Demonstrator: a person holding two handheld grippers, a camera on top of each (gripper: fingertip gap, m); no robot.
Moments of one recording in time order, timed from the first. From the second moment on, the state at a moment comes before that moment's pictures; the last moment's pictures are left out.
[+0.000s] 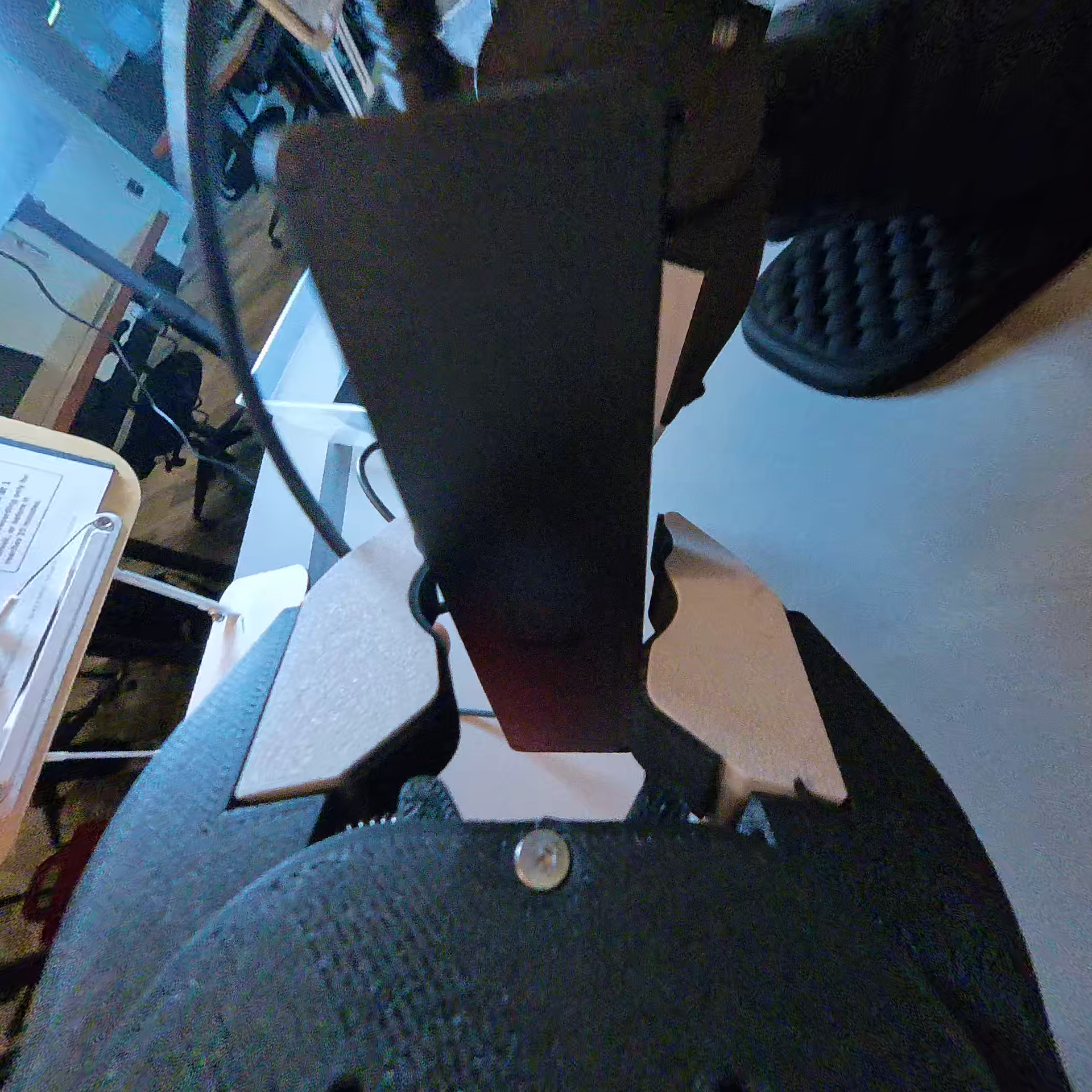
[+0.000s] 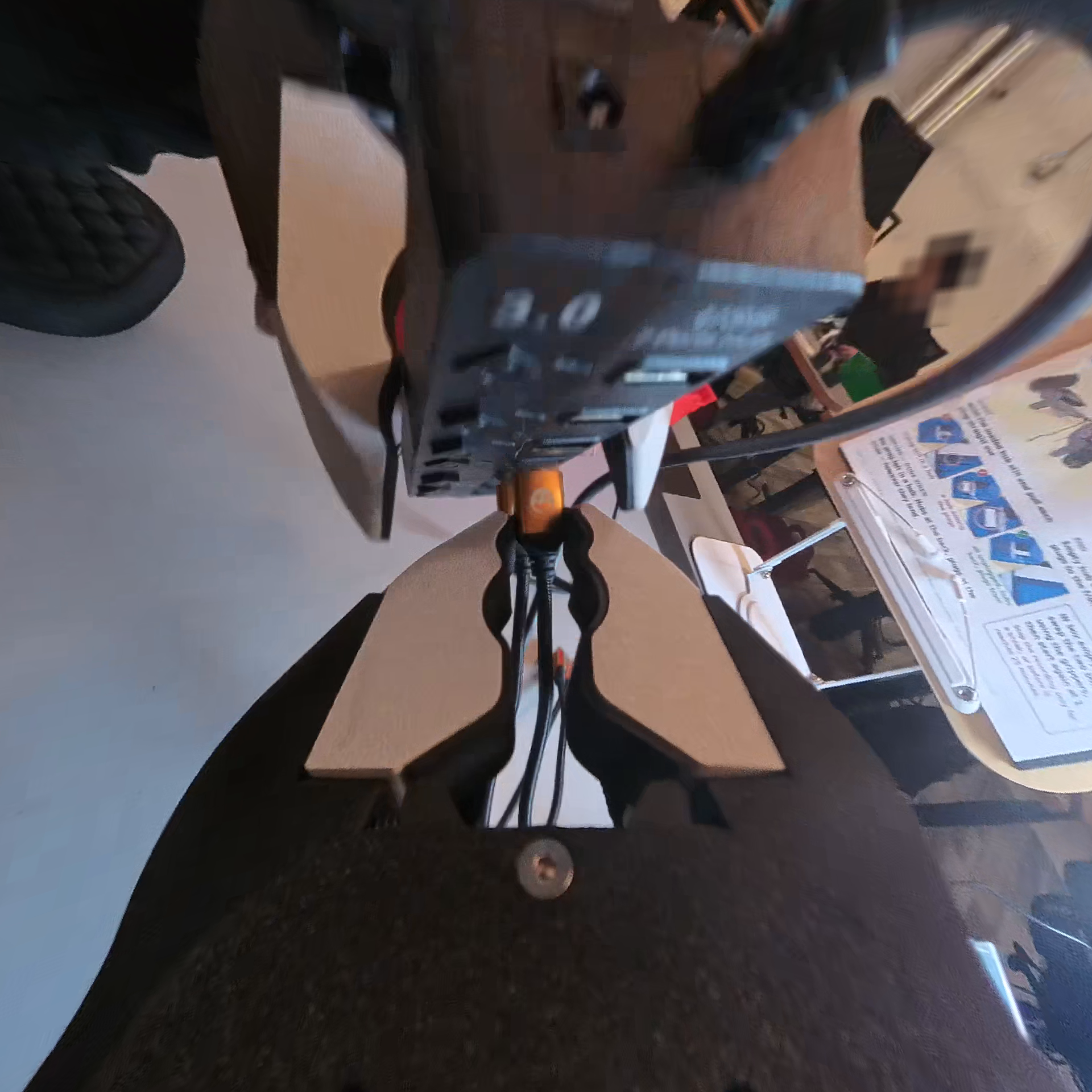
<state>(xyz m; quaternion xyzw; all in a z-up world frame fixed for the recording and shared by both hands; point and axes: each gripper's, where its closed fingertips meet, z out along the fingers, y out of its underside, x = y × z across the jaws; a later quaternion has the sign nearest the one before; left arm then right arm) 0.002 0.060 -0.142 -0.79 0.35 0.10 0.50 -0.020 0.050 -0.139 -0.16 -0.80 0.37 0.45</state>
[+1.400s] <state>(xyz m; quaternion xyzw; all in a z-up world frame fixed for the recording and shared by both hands) -0.169 -0.013 -0.063 -0.79 -0.02 0.17 0.59 -0.006 0.374 -0.099 -0.58 -0.54 0.34 0.51</state>
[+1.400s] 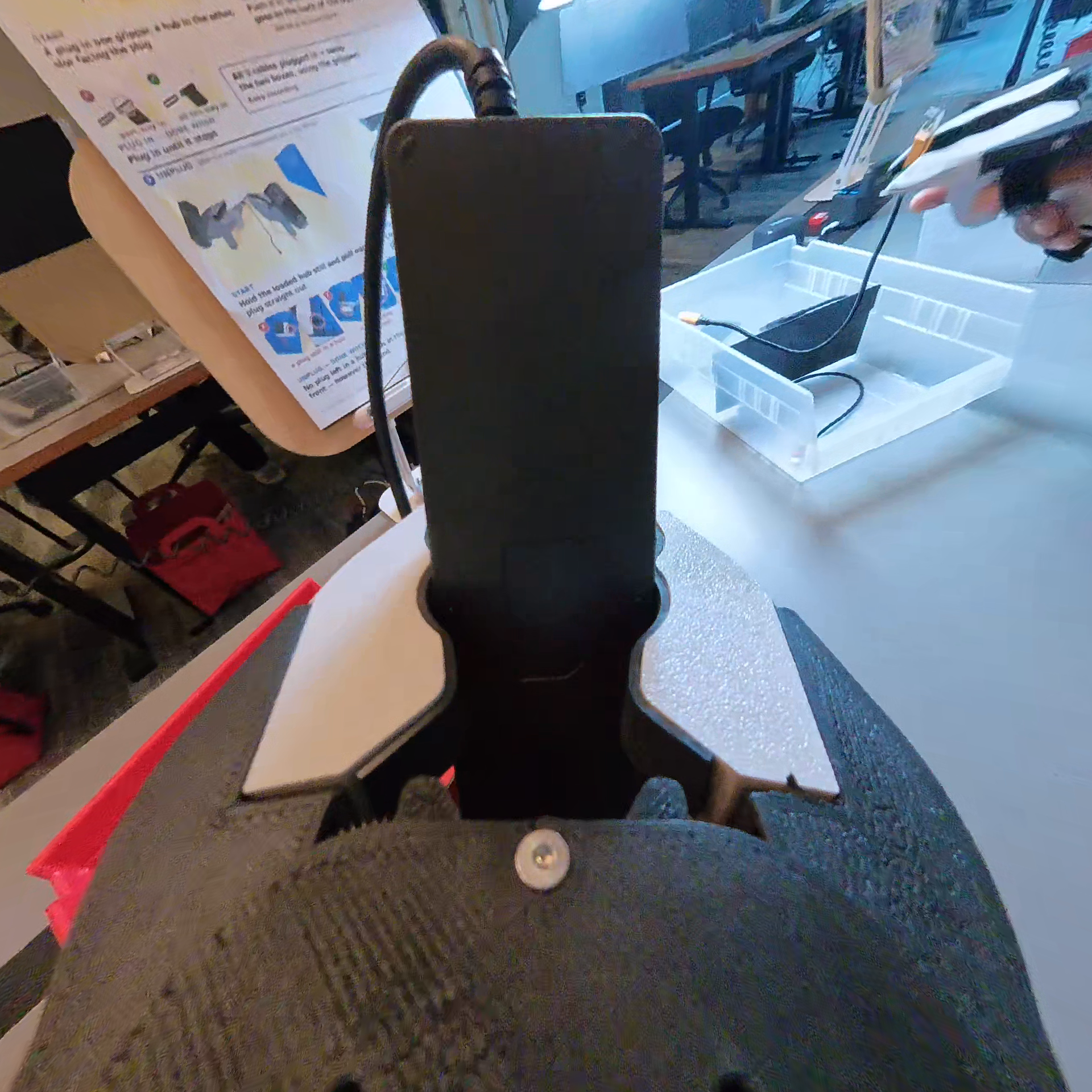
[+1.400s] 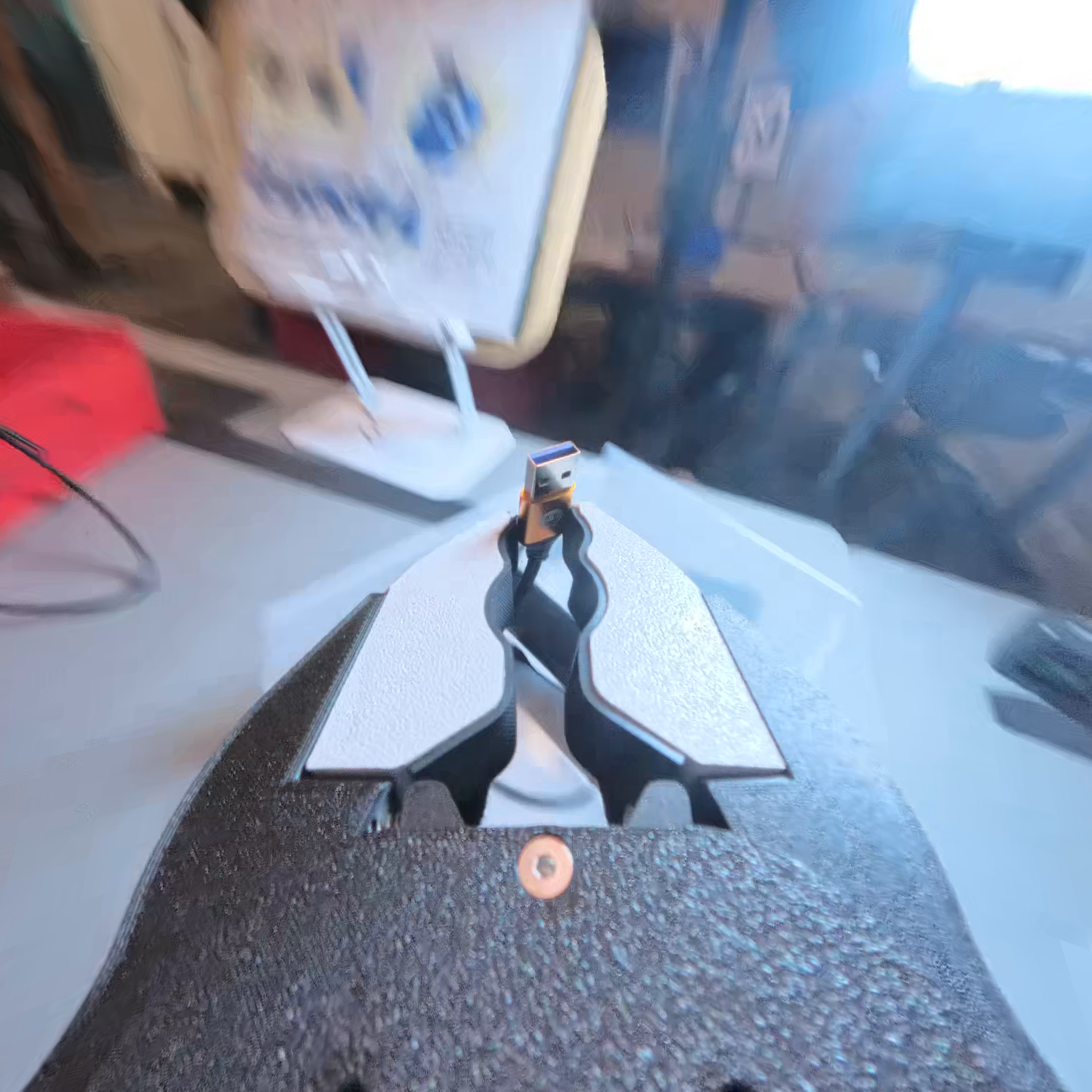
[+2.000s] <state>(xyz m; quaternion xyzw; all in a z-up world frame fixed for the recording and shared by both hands) -0.114 -0.010 -0.021 -0.74 0.04 0.12 0.66 0.029 0.420 -0.151 -0.67 -0.58 0.01 0.47</state>
